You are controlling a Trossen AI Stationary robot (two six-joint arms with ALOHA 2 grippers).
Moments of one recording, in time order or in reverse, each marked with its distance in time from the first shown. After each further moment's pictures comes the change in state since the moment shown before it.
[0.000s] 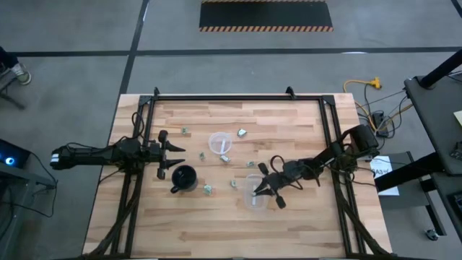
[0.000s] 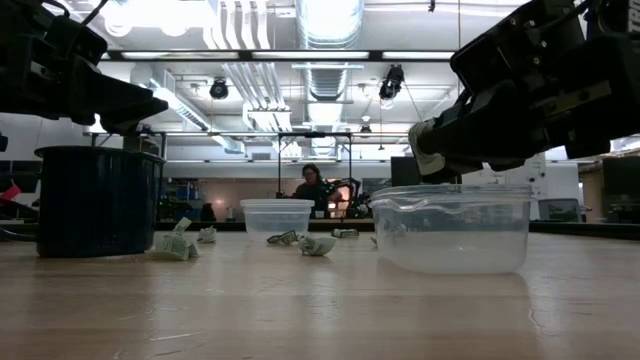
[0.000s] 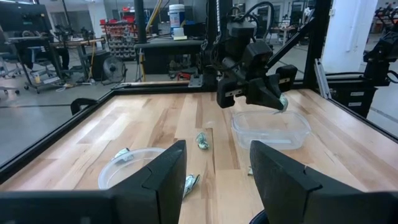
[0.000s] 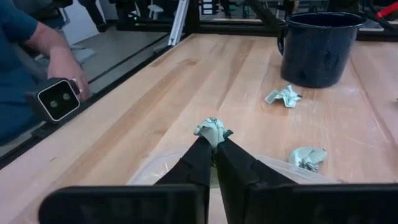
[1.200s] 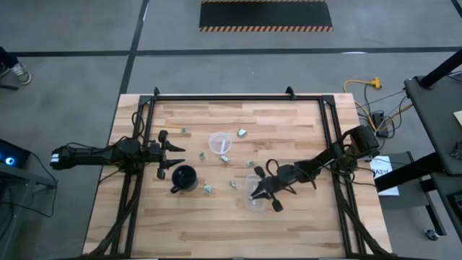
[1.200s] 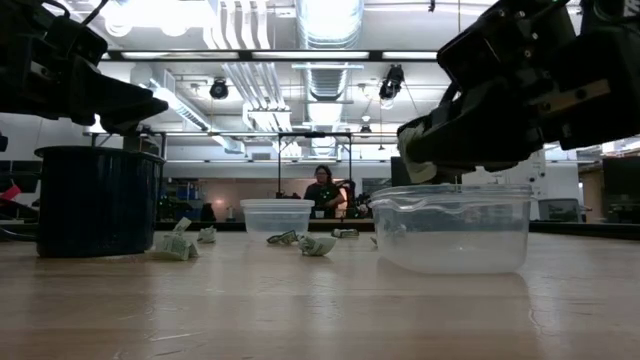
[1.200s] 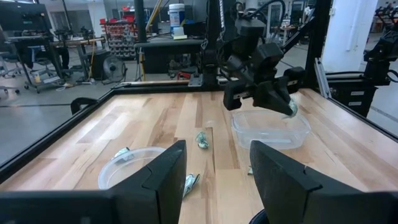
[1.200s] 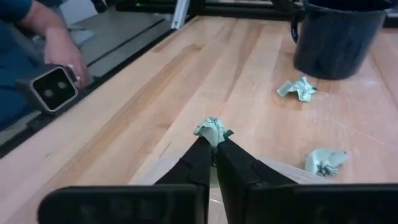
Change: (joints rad) left arm 0.000 0.000 0.000 0.000 0.000 0.000; right arm 0.025 0.000 0.091 -0.171 0.023 -0.017
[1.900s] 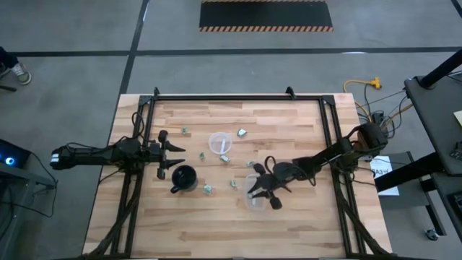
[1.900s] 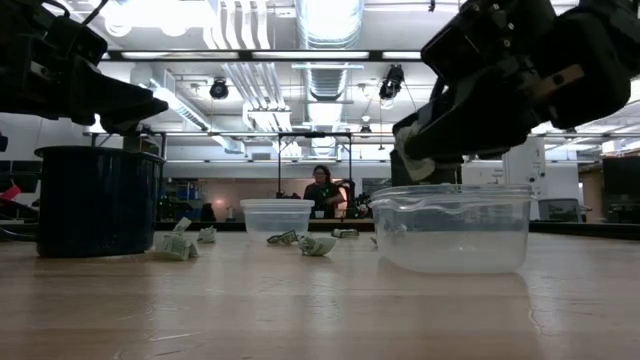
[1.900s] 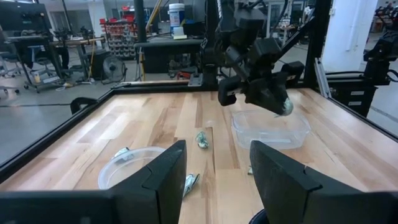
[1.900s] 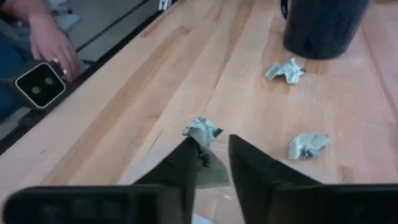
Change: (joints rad) left arm 0.000 0.000 0.000 0.000 0.000 0.000; right arm -0.020 -0.105 0.064 -0.279 -0.007 0.023
